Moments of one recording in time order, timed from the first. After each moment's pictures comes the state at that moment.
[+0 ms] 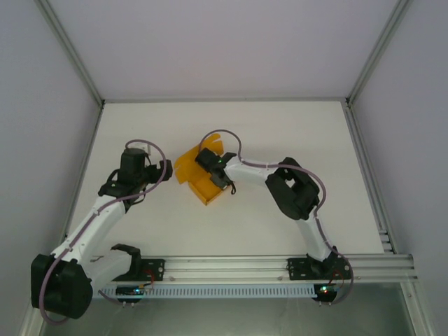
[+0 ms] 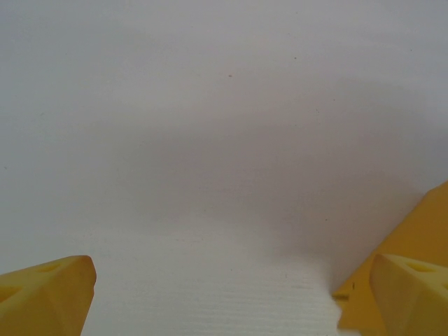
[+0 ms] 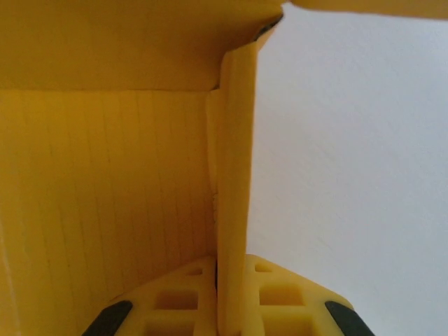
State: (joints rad) left arm -0.27 1.01 0.69 -0.37 -0.12 -0.34; right arm 0.86 2.15 1.53 -0.71 0.49 0.10
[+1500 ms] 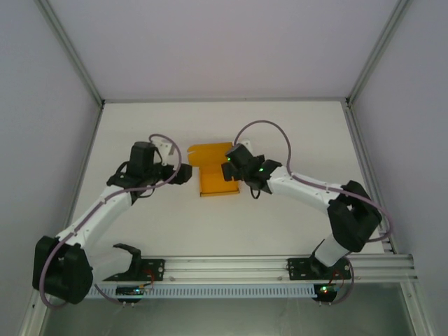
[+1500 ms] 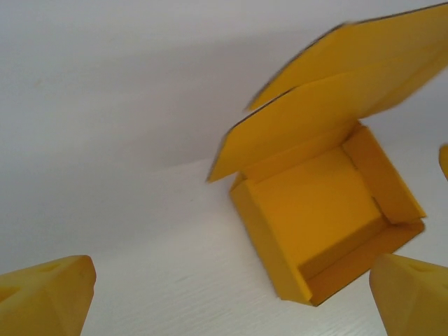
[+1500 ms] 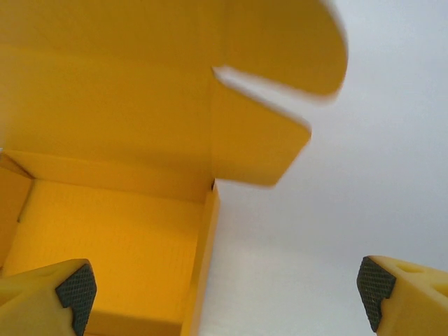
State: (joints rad) left arm -0.35 1.15 0.79 -0.34 0.23 -0.13; right arm 0.78 1.56 1.09 -0.37 0.38 0.33
